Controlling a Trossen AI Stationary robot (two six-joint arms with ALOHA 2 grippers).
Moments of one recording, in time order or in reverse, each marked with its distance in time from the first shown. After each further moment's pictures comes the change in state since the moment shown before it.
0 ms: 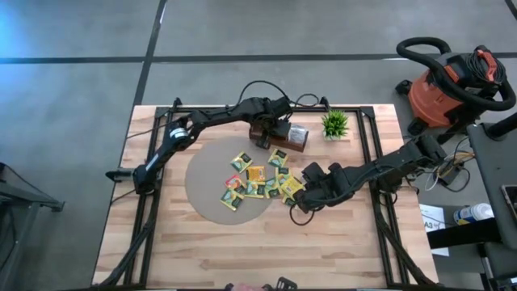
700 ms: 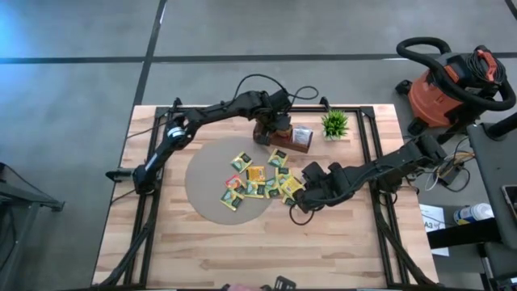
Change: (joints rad) left arm 0.015 -0.026 0.069 -0.074 0.056 -0.033; right arm 0.000 0.000 0.009 -0.002 0.018 0.004
